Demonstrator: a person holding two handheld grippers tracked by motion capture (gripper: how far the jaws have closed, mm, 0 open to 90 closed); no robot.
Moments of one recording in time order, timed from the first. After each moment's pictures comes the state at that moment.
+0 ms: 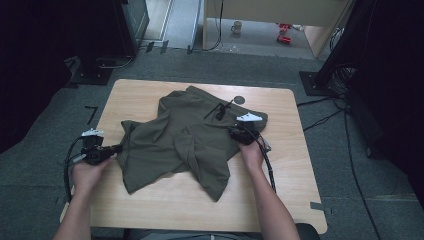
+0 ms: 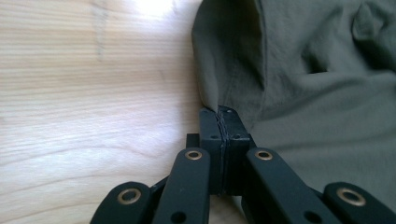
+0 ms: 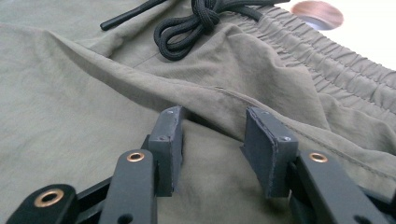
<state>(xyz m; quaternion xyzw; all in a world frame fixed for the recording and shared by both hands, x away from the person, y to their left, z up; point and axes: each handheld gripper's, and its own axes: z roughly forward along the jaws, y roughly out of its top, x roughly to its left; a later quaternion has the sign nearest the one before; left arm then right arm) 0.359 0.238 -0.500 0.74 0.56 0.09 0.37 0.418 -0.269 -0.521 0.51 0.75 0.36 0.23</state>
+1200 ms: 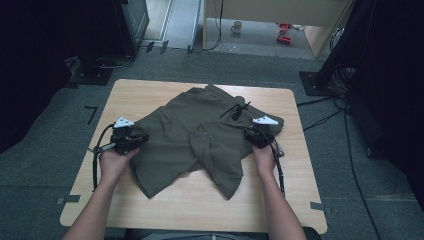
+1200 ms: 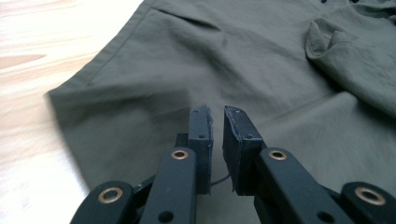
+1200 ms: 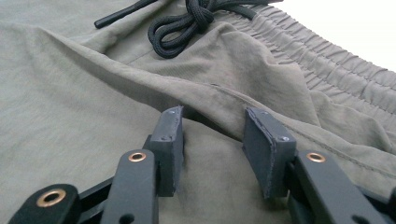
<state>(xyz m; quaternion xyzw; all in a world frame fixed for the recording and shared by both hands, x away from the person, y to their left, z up) 0.385 0.150 -0.479 0.77 0.48 0.13 0.39 0.405 -0.312 -0.522 0.55 0.71 0.34 0.25</state>
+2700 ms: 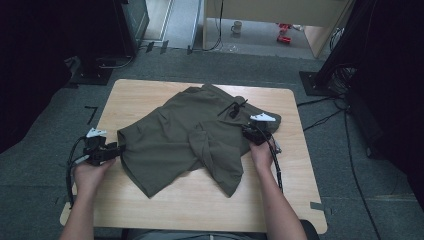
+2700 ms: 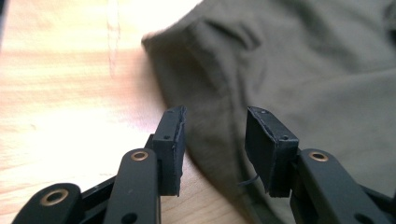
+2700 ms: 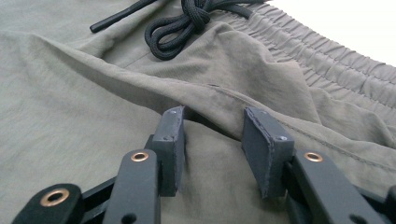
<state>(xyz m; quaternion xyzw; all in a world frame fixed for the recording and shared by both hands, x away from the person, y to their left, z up) 0.346 0.225 -0.480 0.73 0.57 0.16 0.36 0.418 -0.305 -0.522 0.56 0.71 0.34 0.25</state>
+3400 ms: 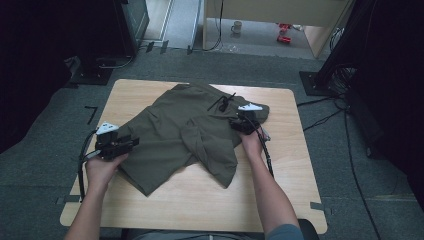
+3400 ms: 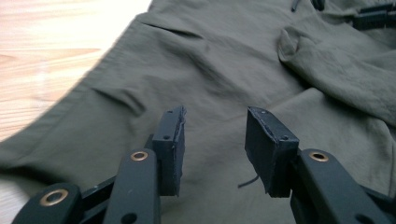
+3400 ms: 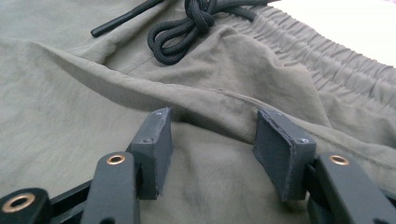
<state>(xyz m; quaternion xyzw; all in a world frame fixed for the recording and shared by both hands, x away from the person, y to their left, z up) 0.355 0.181 -0.468 0.74 0.51 0.15 0.41 0.461 -0.273 -0.521 0.53 0.73 0.35 0.24</state>
